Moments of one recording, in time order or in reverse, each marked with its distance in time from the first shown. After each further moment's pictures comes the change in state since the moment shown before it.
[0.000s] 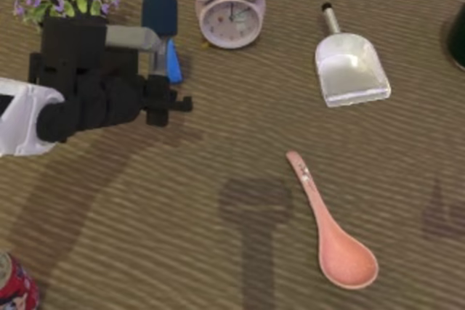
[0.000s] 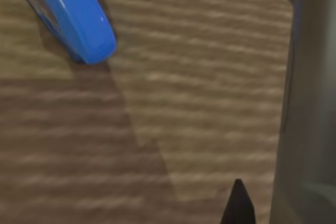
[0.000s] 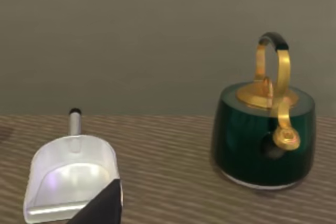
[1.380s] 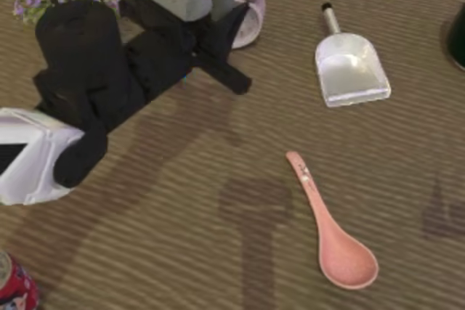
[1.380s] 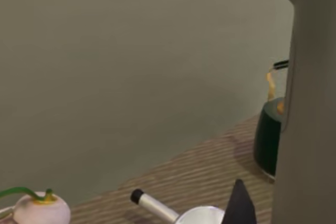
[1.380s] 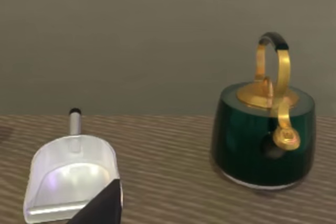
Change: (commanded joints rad) left arm -0.215 -0.161 -0.107 0.633 -0.014 0.149; right arm 0.000 0.000 0.000 0.000 0.000 0.000
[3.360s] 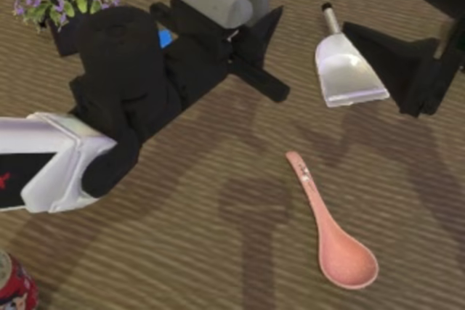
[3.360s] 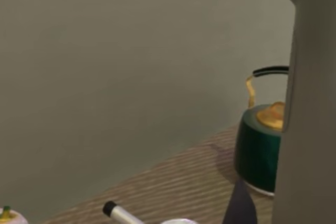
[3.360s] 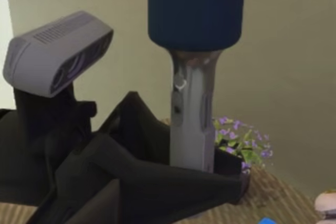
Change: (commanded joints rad) left arm -0.109 0.012 0.030 -0.009 -0.109 0.004; right arm 0.258 1.235 0.687 0.600 -0.731 0.039
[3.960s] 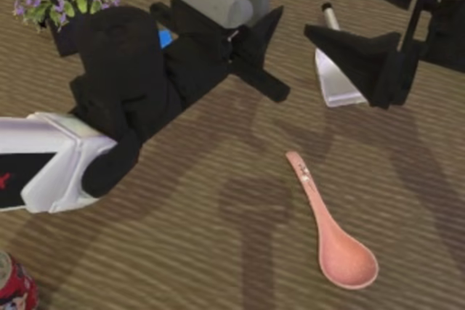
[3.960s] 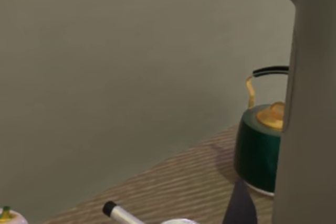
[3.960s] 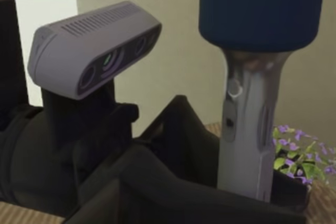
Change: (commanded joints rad) left arm 0.000 0.000 0.000 0.000 0.000 0.000; right arm 0.036 0.189 0.101 0.088 -0.118 0.007
